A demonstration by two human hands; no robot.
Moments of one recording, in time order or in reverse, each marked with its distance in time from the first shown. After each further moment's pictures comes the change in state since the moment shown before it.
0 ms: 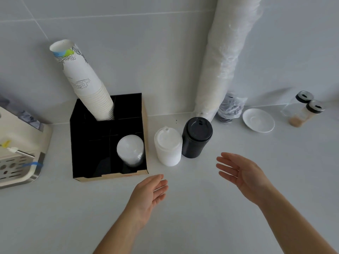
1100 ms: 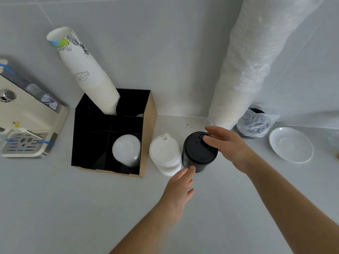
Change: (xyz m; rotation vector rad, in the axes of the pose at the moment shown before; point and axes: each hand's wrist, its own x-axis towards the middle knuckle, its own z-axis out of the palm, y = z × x) left_hand 0.056 0.003 0.134 -0.086 0.008 -0.001; right_hand 0.126 -0.088 0.050 -0.599 -0.462 -0.159
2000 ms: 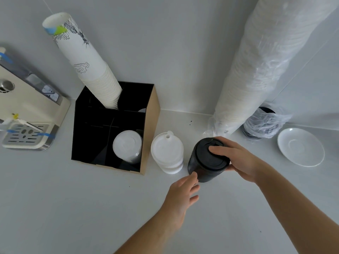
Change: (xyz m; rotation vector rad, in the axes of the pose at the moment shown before) left_hand 0.009 -0.017 -0.003 0.022 0.024 -0.067; right_hand 0.005 0.020 -0.008 0.000 -0.195 0.189
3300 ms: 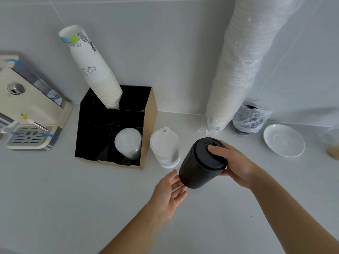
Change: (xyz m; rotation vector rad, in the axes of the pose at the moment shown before) left_hand -0.017 -0.009 -0.022 -0.352 0.103 -0.135; right_hand -0.054 0.012 0.018 0.138 0.023 -0.047
